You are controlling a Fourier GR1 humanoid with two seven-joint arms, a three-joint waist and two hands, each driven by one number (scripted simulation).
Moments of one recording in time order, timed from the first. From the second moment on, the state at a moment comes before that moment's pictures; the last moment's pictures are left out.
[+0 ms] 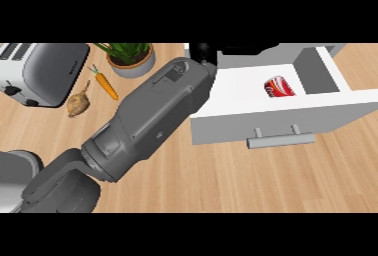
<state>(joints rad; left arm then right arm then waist) -1.39 0.00 -0.60 -0.47 0.99 0.77 -0.22 0.29 -0.11 -0.68 -2.34 -0.41 0.48 0.21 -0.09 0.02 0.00</state>
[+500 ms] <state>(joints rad) -1.43 0.00 -0.60 -0.48 1.03 0.78 -0.28 0.17 -0.11 -0.53 -2.40 -0.08 0.50 0.10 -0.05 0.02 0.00</state>
